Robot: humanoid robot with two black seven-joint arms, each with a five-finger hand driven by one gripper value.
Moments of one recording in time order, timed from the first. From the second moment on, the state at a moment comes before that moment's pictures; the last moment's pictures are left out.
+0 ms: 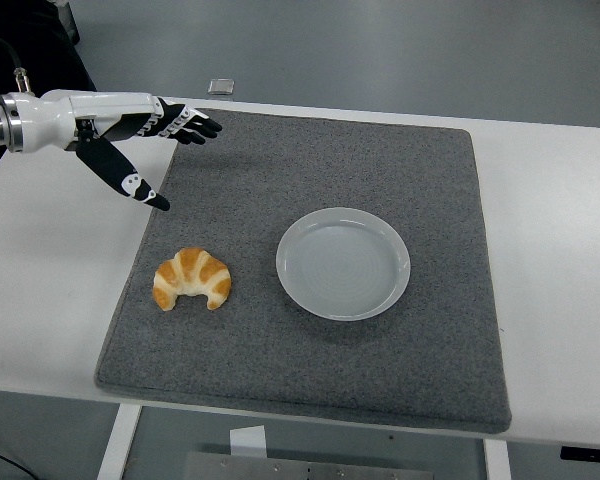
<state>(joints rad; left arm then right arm) -0.87 0.96 -0.63 -1.42 0.97 -0.54 -0.13 0.03 0.00 -0.08 0.10 0.06 0.04 -0.04</state>
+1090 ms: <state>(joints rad) -0.66 0.89 -0.58 -1.52 1.44 -0.27 -0.19 0.03 0.00 -0.08 0.10 0.06 0.04 -0.04</state>
